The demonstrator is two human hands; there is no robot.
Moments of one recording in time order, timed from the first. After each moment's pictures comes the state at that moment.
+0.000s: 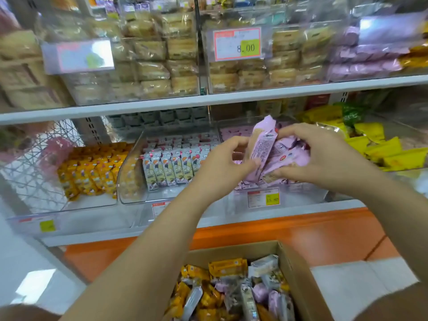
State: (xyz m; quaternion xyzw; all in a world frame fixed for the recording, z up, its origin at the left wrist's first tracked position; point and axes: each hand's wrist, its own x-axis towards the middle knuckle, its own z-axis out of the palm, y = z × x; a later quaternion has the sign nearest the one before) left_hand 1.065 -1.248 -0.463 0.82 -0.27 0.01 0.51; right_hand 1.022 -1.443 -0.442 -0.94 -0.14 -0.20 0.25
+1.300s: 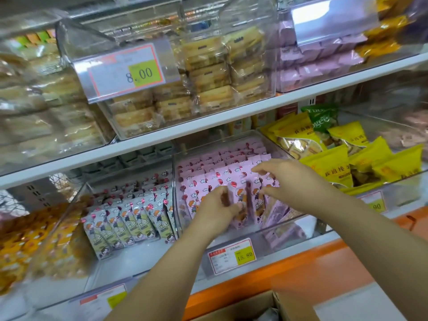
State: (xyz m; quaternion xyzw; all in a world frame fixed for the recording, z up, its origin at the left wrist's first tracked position) left_hand 1.170 -1.346 -0.540 0.87 -0.16 -0.10 0.45; right_hand 1.116 -1.519 -0.501 -0.97 -0.04 -0.12 0.19
